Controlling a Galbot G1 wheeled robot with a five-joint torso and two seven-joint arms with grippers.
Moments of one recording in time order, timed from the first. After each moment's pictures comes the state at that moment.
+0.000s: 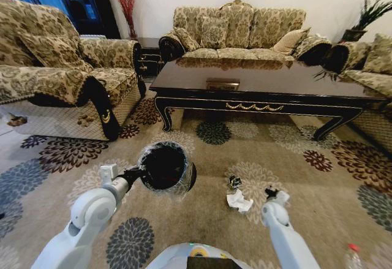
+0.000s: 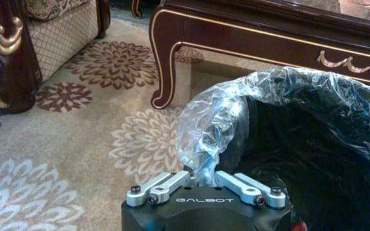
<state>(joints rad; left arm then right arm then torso) 1.45 -1.01 -0.66 -2.32 -0.98 0.74 -0.42 -1.17 1.25 0.63 1.40 0.72 -0.11 0.56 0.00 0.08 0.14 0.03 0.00</state>
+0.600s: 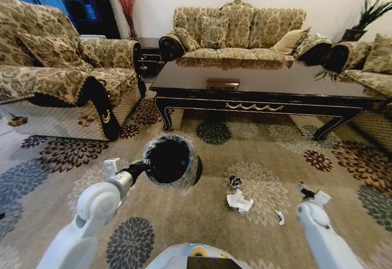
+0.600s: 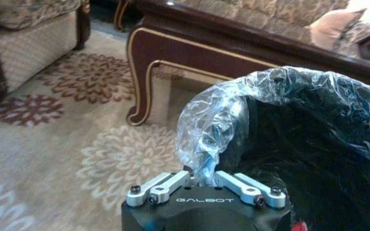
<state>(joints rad) 1.32 -1.06 -0.58 -2.30 -1.00 0.74 -0.41 -1.20 1.03 0.70 1.25 0.77 -0.10 0.55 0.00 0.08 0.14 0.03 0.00</state>
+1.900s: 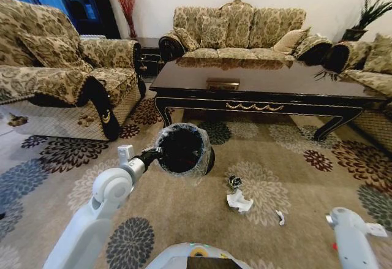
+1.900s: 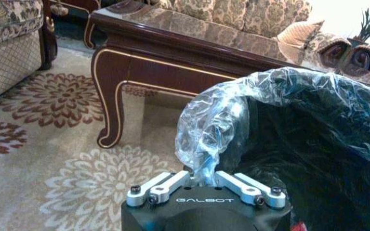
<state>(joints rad) 1.17 -1.03 -0.48 -2.28 -1.01 0.74 -0.41 -1.01 1.05 1.08 0.91 1.19 -0.11 0.94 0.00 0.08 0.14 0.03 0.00</state>
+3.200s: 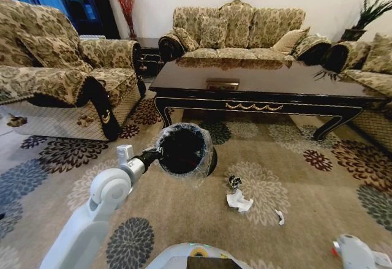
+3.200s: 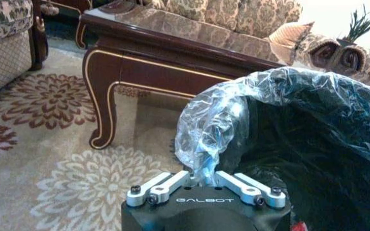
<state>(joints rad) 1.18 -1.01 -0.47 -2.30 -1.03 0.74 -0.41 -0.99 1.04 1.11 0.61 1.12 -0.06 0.58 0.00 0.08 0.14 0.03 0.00</state>
